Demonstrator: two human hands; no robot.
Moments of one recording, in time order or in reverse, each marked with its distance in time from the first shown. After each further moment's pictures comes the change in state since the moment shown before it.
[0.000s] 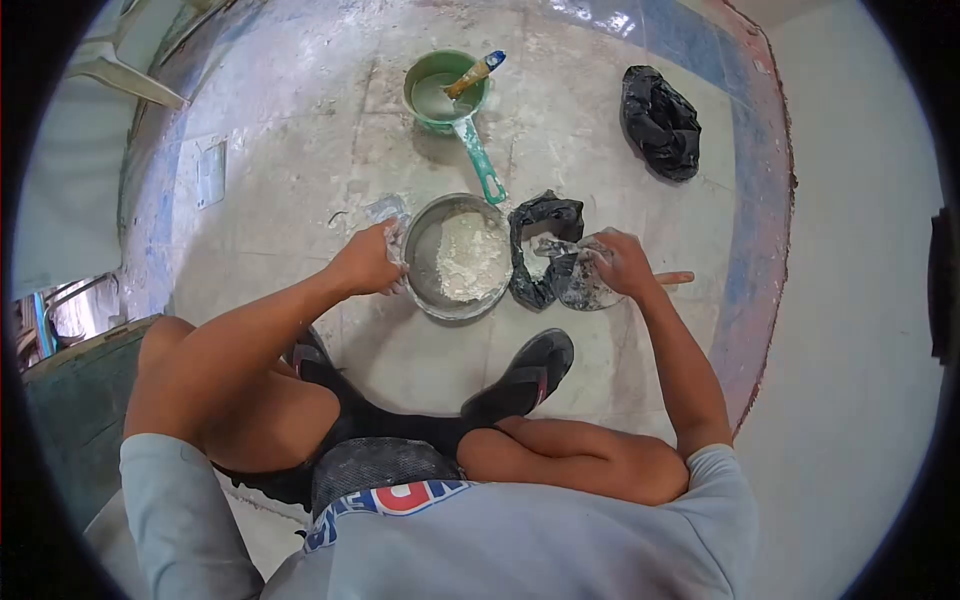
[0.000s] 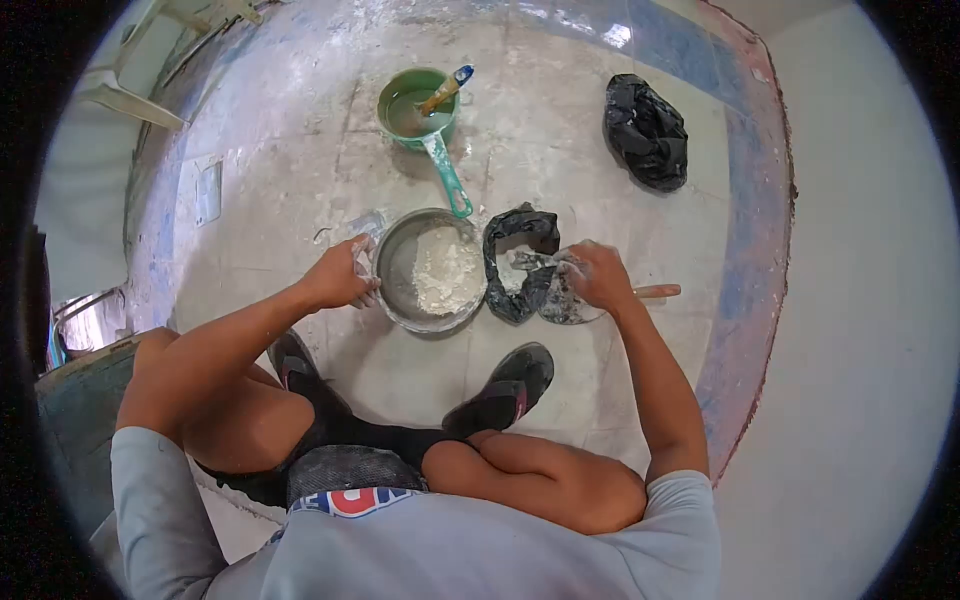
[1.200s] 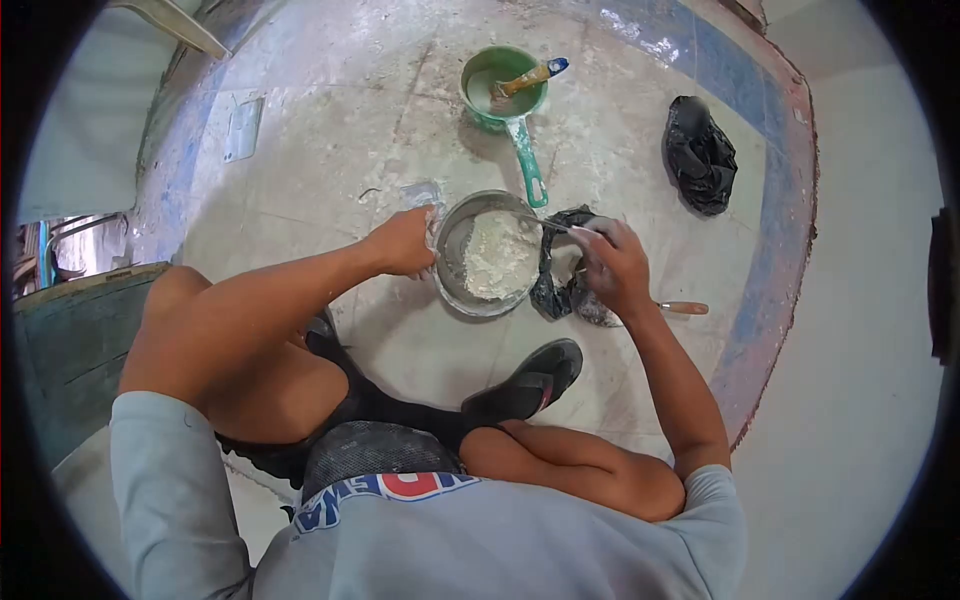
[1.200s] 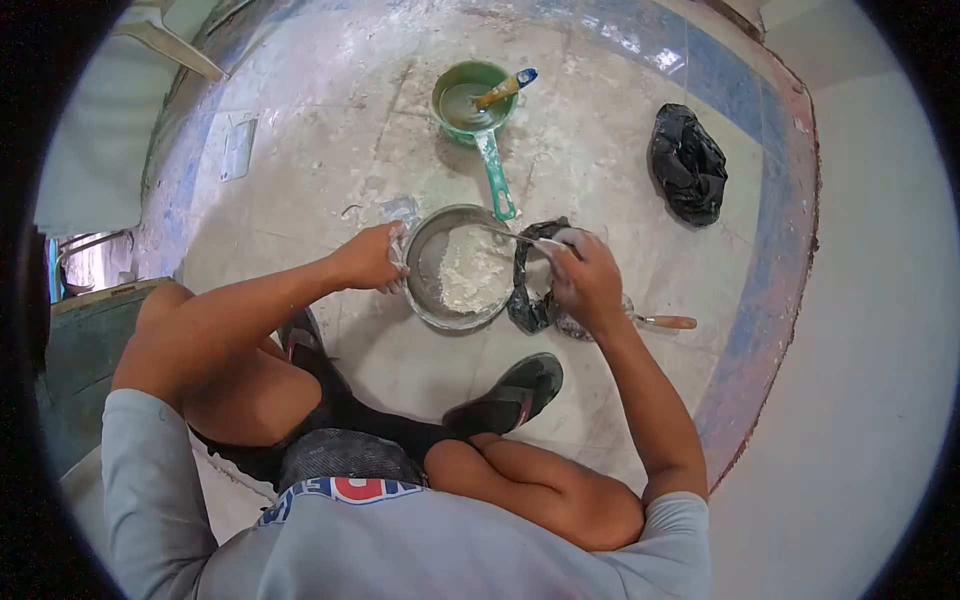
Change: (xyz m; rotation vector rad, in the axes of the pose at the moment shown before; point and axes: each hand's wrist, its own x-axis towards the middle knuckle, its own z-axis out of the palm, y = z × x) left_hand -0.003 0.007 -0.002 0.090 -0.009 0.036; right_hand 0.072 -0.133 -0.017 -0.070 0.207 -0.287
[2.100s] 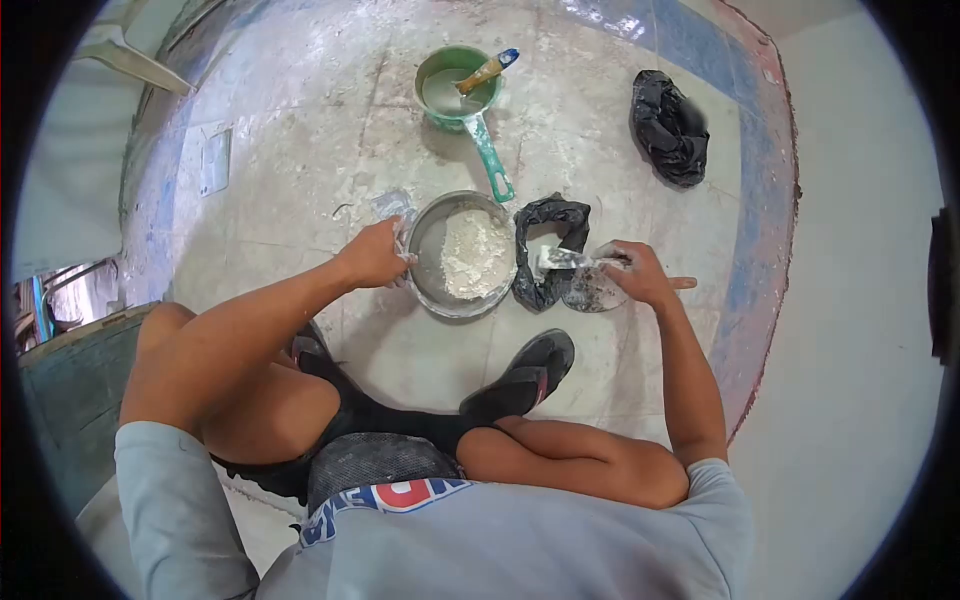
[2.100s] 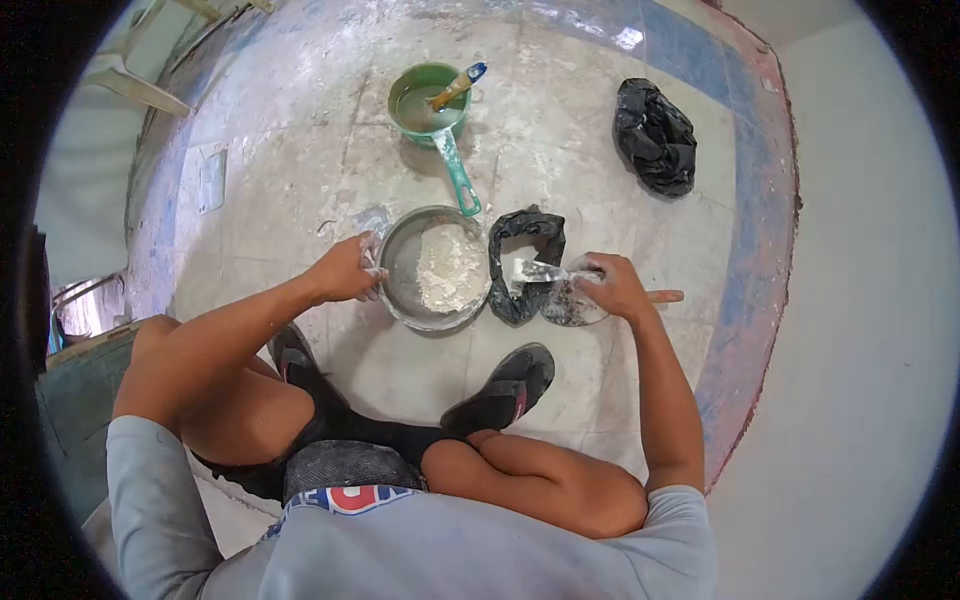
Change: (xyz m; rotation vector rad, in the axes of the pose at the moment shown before) left_hand 0.008 -0.012 0.004 -0.016 0.026 0.030; right_hand -0.075 0.070 -0.038 0.346 -0.390 0.561
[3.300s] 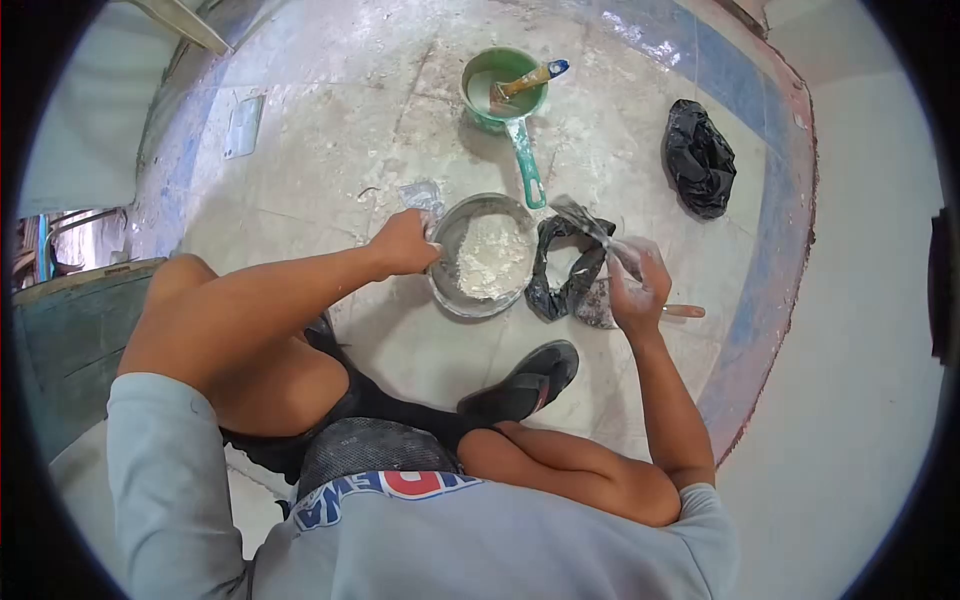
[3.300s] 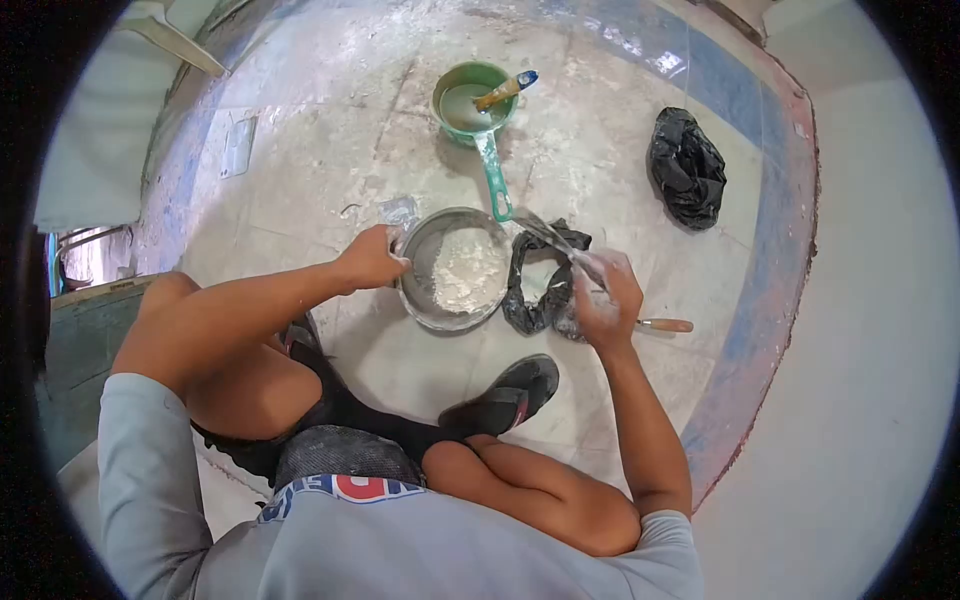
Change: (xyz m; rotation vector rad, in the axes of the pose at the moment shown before) left_hand 0.010 -0.012 0.010 0.152 0.183 0.009; right_hand 0.012 -0.078 0.040 0.076 0.635 -0.385
